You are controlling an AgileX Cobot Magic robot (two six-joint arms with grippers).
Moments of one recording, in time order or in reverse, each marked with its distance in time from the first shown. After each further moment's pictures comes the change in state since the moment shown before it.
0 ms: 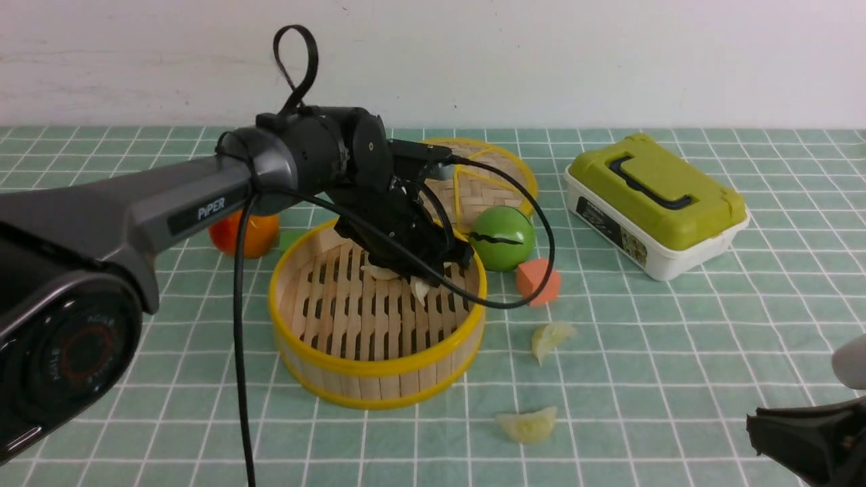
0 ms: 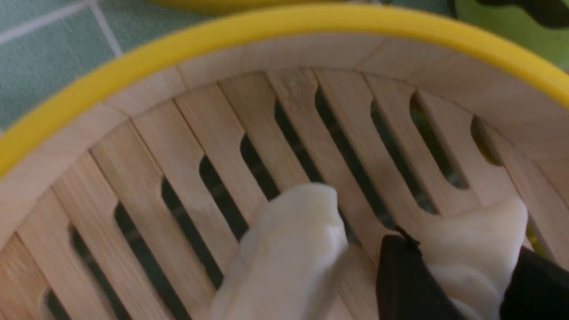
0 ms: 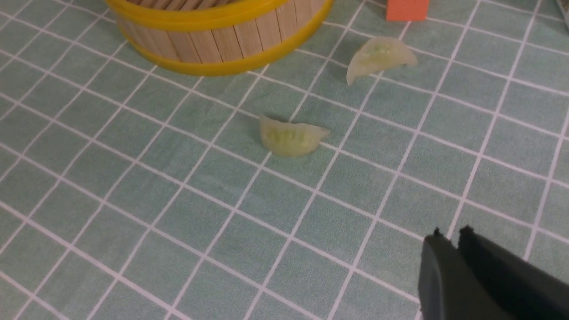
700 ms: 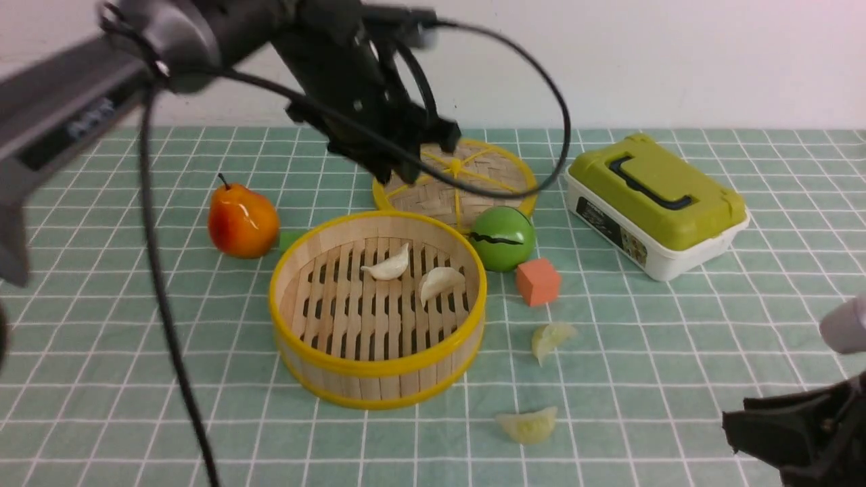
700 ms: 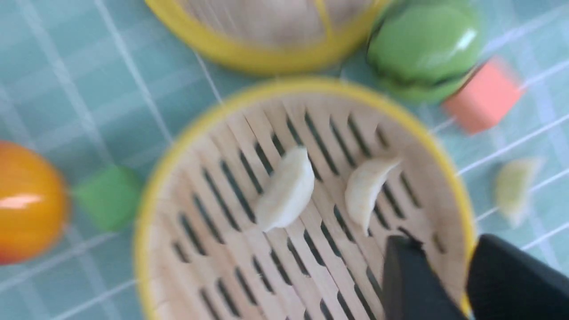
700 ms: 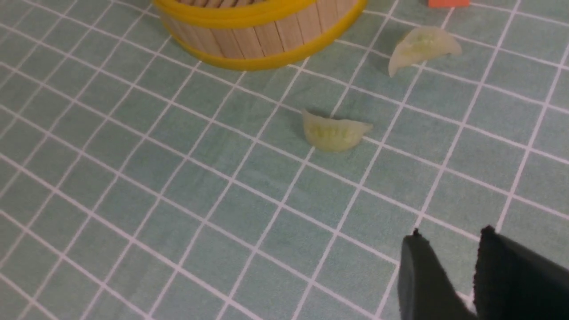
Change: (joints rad) right arm 0.000 0.103 -0.138 0.023 0.149 0.078; left arm -0.009 -0.293 -0.243 0.157 0.392 -0.135
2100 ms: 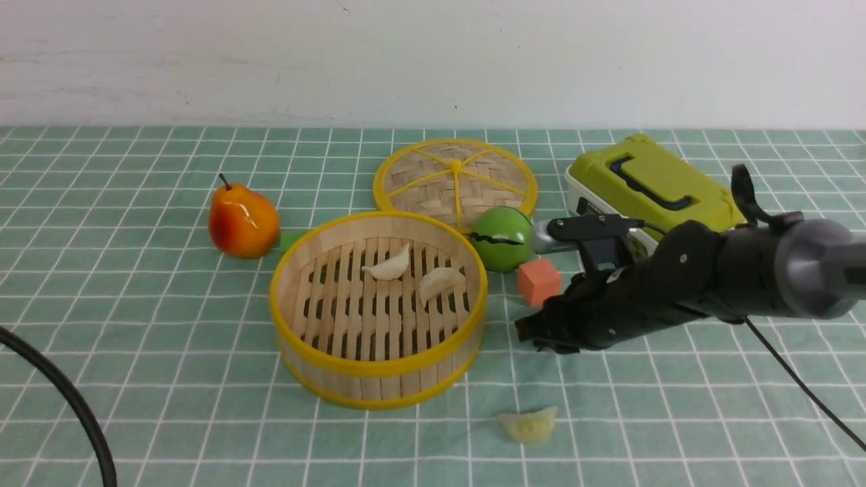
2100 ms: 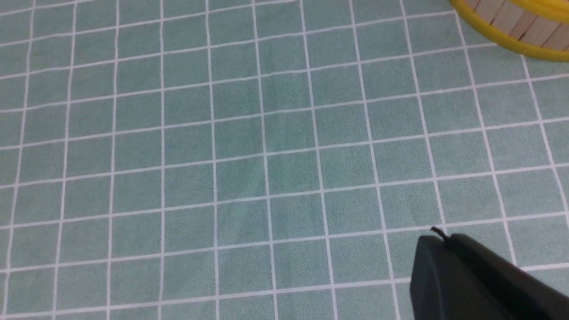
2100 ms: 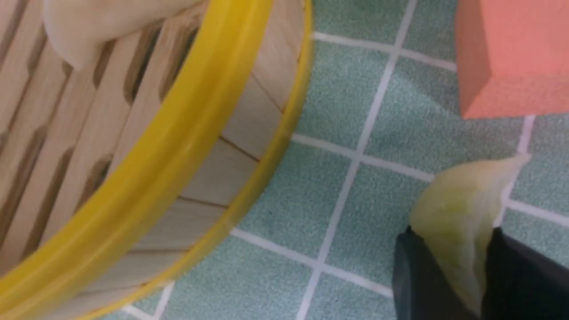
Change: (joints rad) right arm 0.160 1.053 -0.552 -0.080 -0.381 0.148; left arm 0.000 -1.284 1.301 0.401 -0.020 -0.343
